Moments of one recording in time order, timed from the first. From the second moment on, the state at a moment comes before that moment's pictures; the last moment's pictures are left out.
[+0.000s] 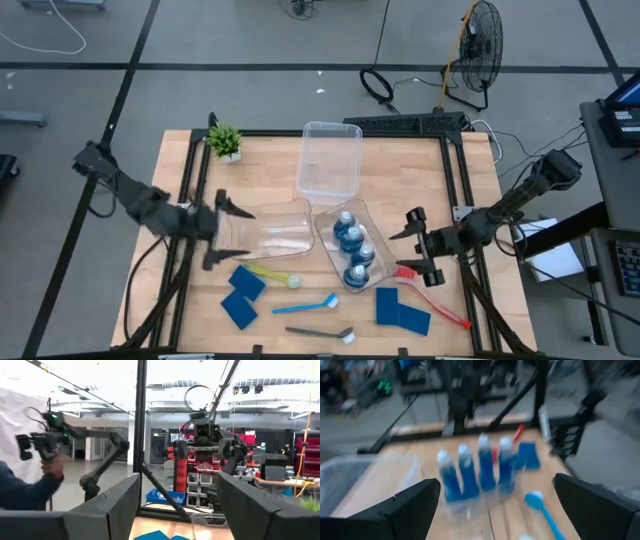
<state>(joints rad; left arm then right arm) -0.61 0.76 0.77 -0.26 -0.50 -0.07 0.60 1.00 0.28 1.12 0.37 -0.15</state>
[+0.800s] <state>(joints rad) -0.12 0.51 0.68 -0.15 -0.05 -0.09 0.73 0.95 0.88 -0.43 0.41 0.35</state>
